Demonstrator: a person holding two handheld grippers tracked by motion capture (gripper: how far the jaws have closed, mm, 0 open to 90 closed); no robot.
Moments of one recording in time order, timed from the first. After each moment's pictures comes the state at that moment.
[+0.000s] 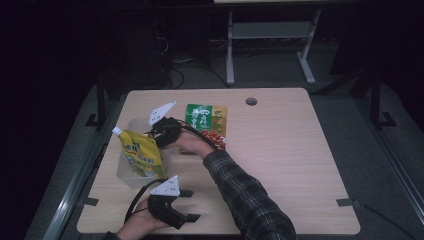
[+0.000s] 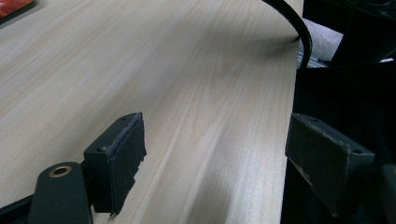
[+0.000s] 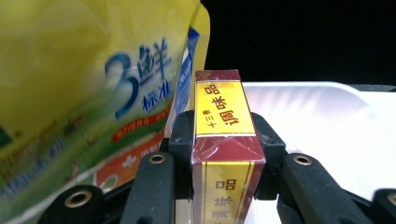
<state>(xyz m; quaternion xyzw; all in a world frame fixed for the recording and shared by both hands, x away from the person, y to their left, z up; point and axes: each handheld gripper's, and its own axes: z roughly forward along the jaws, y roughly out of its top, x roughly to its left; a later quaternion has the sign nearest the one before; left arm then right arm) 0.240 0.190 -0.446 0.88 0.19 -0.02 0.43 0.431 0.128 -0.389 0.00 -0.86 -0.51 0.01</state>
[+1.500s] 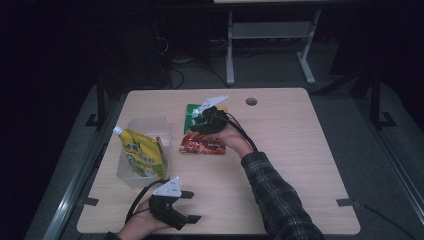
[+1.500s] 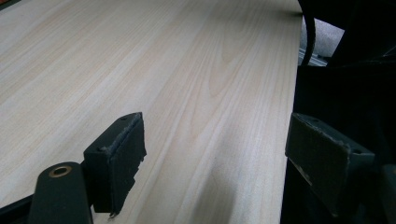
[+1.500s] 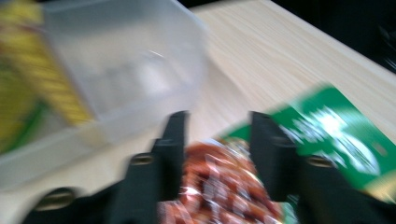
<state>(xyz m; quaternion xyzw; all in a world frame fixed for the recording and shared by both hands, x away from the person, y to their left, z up) 0.239 0.188 -0.449 0.88 0.19 -0.02 0.43 0.465 -0.003 -0.409 -0.24 -0.85 -0.46 -0.09</state>
